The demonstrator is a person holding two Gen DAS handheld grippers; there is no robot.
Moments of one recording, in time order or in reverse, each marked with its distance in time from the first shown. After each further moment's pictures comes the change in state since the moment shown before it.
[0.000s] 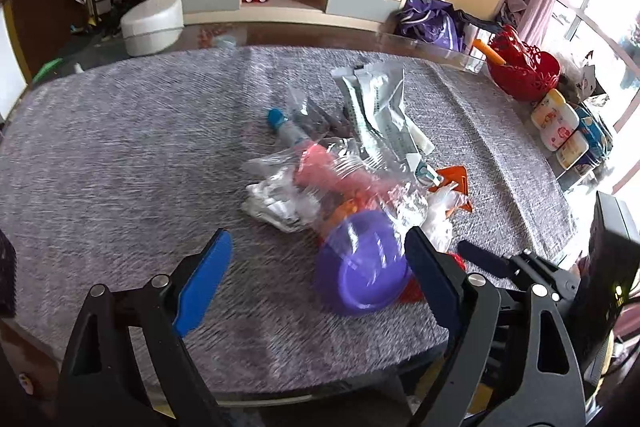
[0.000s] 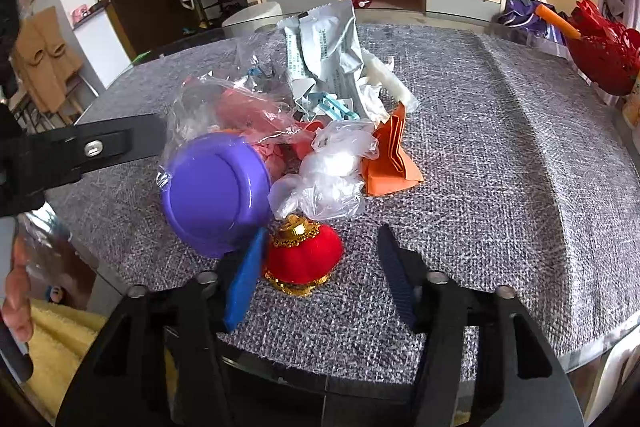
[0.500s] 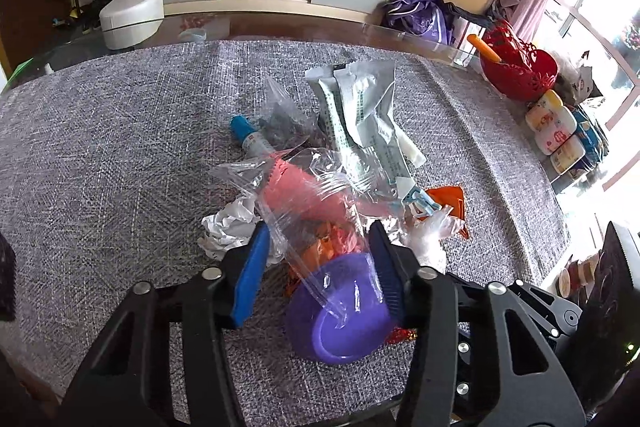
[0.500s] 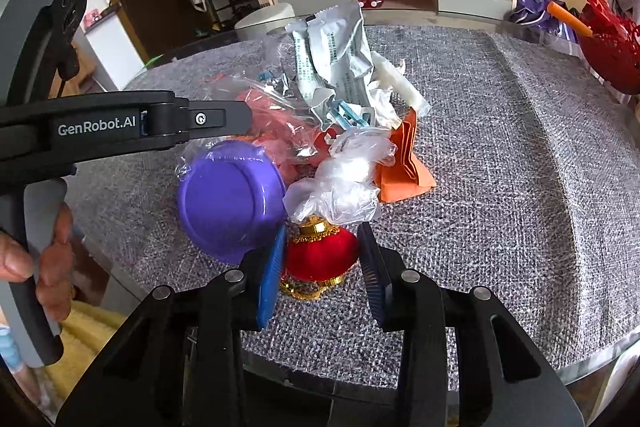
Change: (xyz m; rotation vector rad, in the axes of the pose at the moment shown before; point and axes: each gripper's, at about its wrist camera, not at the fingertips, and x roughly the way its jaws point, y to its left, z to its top) left arm 0.031 -0.012 0.021 0.008 0.030 -0.047; right arm 0.000 -0.003 0.006 0.005 -0.002 0.041
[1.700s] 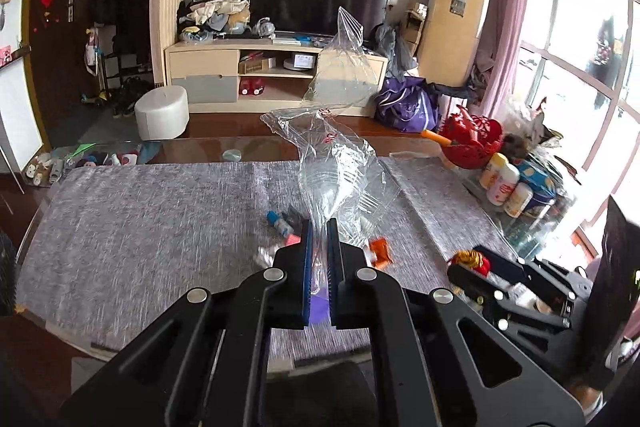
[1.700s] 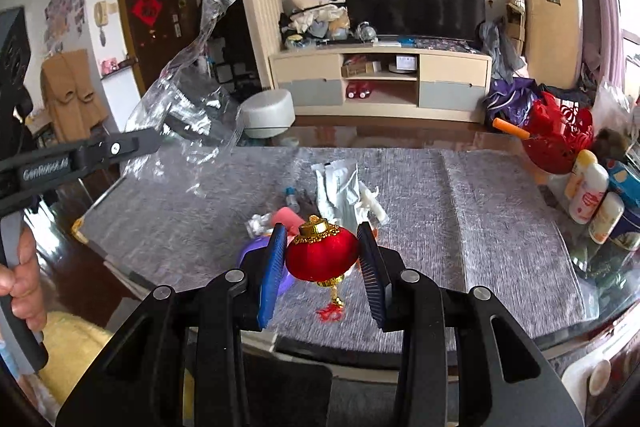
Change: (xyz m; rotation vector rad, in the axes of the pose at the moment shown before) left arm -0.208 -0.038 -0.036 0.067 -0.346 0.052; right arm -0.162 0.036 0.006 -0.052 -0.303 -0.053
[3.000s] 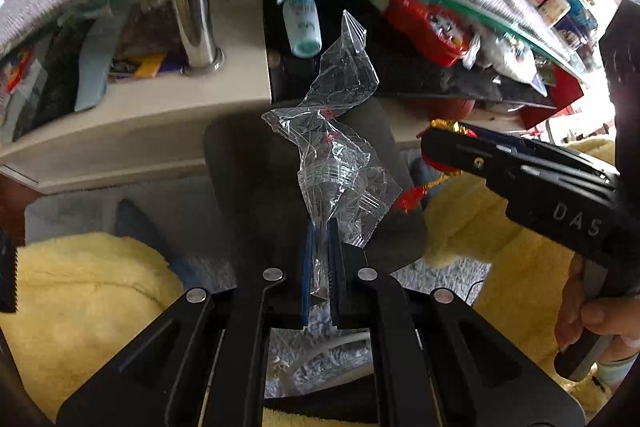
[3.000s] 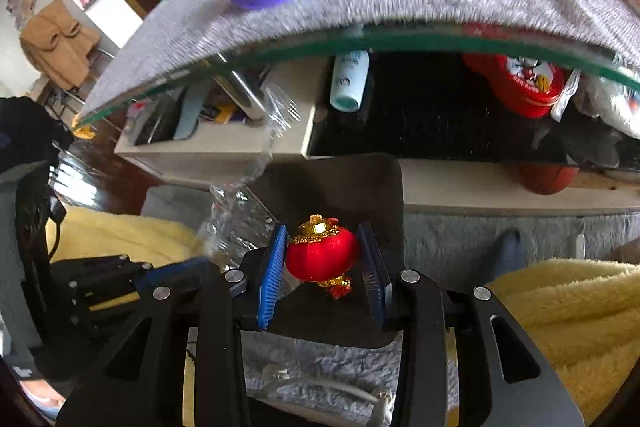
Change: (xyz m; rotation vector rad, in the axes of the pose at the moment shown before) left arm 0.084 0.016 -0.273 -0.083 0.621 -0.050; right arm 0.089 0.015 -0.192 0.165 0.531 0.112
